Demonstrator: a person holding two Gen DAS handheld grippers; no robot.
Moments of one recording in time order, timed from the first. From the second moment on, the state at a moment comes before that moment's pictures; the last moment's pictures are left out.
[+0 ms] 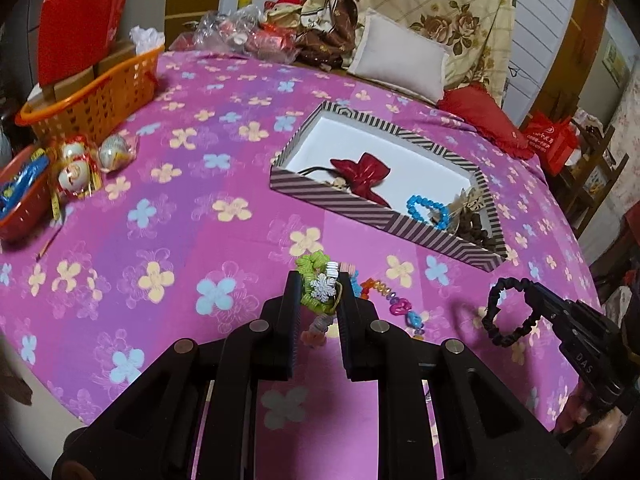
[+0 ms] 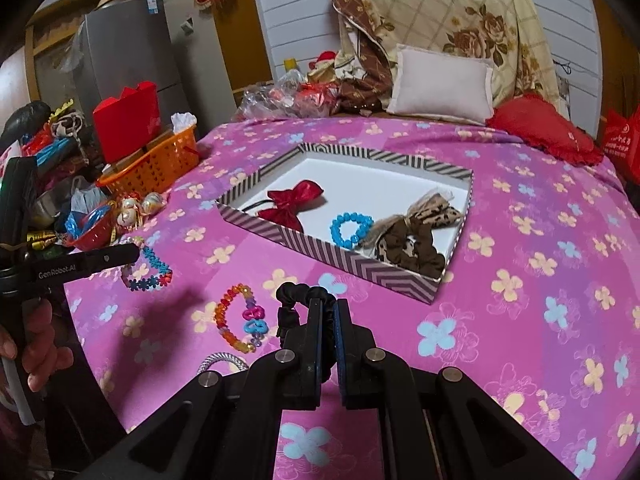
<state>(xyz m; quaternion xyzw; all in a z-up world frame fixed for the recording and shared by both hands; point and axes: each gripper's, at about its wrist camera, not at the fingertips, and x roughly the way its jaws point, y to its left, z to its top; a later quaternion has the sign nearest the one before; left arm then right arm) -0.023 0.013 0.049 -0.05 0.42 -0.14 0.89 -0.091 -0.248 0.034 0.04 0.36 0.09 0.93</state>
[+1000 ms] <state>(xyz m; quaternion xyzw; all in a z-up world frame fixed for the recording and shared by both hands) -0.003 -0.032 0.062 0.00 0.41 -0.14 0.90 -0.068 -0.246 0.049 0.03 0.35 0.09 0.93</state>
